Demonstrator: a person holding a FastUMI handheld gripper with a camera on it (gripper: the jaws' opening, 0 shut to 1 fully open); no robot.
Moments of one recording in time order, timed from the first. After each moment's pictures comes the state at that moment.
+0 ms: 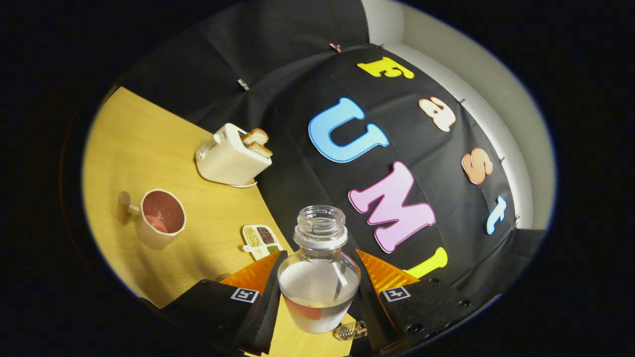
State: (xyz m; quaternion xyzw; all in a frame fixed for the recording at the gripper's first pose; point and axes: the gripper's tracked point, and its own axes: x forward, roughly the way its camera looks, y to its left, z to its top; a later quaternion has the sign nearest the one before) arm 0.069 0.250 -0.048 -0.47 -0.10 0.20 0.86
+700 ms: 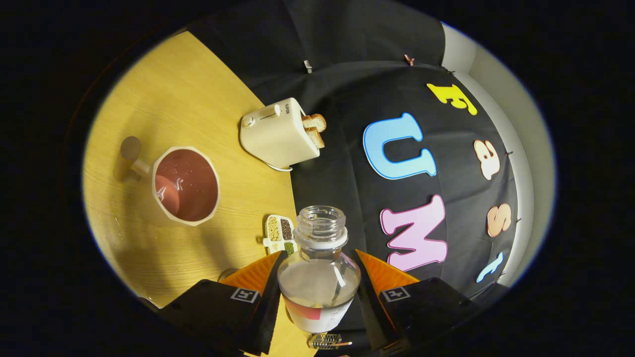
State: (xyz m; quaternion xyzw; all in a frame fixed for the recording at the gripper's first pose) arm 0.092 0.301 -0.120 -0.60 -0.10 0.23 0.76
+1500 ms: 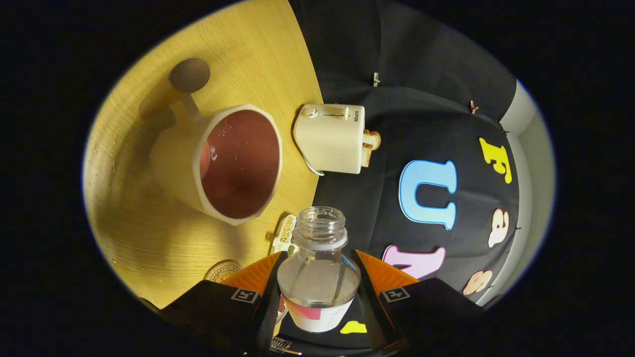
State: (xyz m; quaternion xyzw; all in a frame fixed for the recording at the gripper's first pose) arm 0.100 0.327 -0.163 -0.73 -0.13 0.25 0.62
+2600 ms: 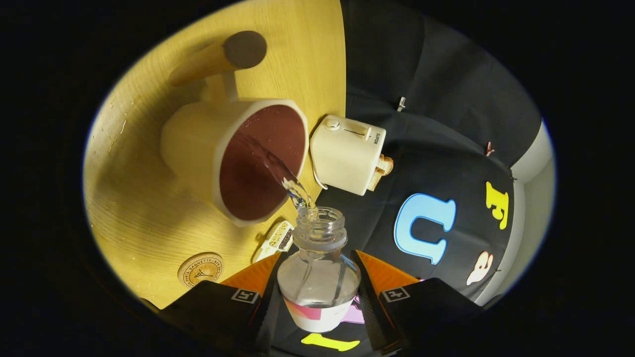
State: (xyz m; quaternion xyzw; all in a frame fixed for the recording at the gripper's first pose) arm 0.093 0.343 -0.166 -0.79 -0.19 0.27 0.52
